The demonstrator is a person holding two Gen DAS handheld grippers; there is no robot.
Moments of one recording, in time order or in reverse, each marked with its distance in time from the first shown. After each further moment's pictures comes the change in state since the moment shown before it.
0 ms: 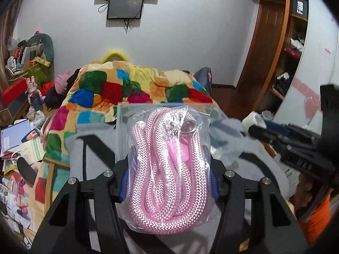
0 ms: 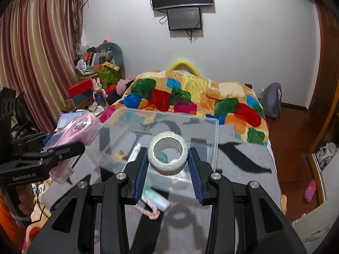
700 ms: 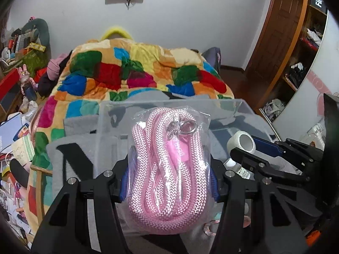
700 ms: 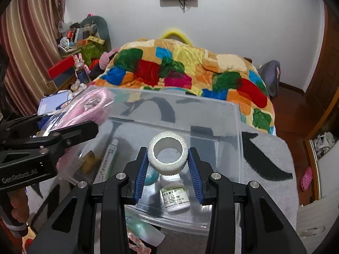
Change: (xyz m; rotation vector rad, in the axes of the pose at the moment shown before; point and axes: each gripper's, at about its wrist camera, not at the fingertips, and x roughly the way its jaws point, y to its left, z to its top) left arm 0.109 0.012 0.027 -0.018 0.180 0.031; right arm 0.110 -0.008 0.010 0.018 0.223 -0.067
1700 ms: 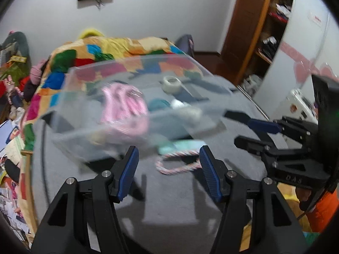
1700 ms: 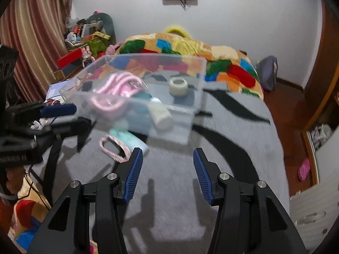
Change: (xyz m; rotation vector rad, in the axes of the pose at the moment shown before) left arm -0.037 -0.066 -0.089 0.160 0.038 -0.109; right arm -0.067 -0.030 -0.098 -0.009 0.008 0.020
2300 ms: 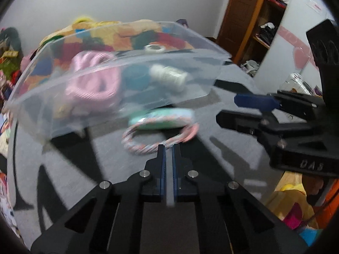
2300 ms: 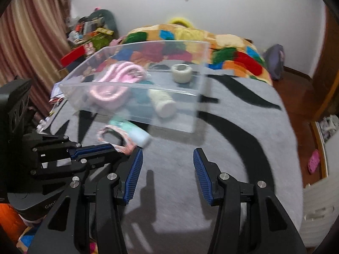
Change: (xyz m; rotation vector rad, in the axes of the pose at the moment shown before) left arm 0.035 -0.015 -0.031 -0.007 0.085 -0.015; right arm 0.018 -0.001 -0.003 0.003 0.046 0.085
